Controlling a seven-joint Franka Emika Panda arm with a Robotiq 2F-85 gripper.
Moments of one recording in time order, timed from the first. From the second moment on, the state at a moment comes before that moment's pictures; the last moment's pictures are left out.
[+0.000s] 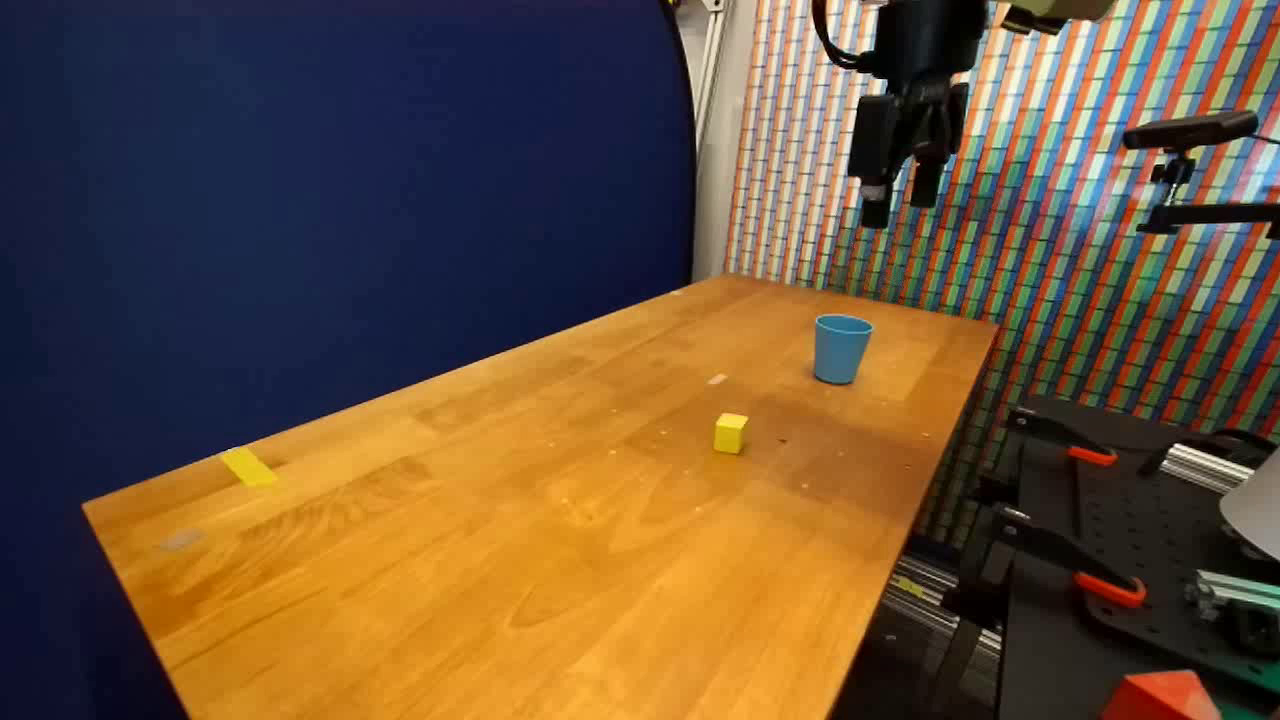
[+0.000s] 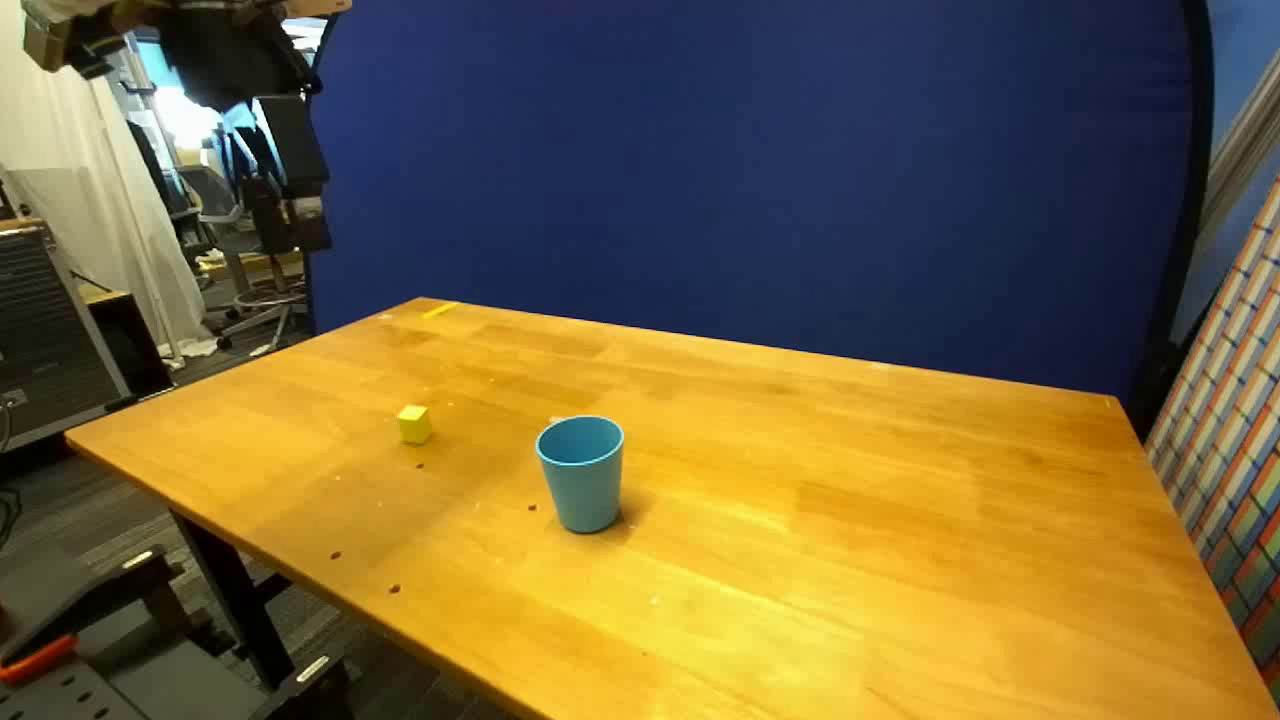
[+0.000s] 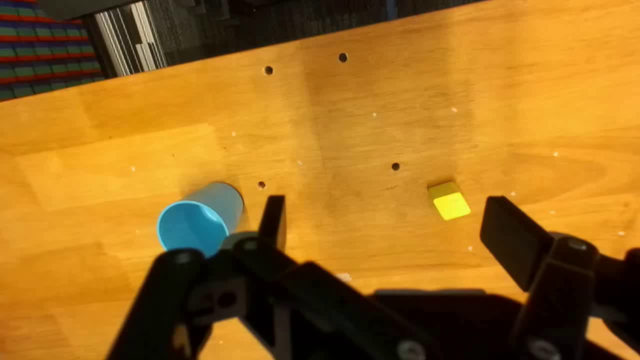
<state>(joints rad) 0.00 -0.45 0.22 -2.64 -0.04 2.15 0.39</state>
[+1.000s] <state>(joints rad) 0.02 -0.23 0.18 -2.66 0.04 2.42 0.35</state>
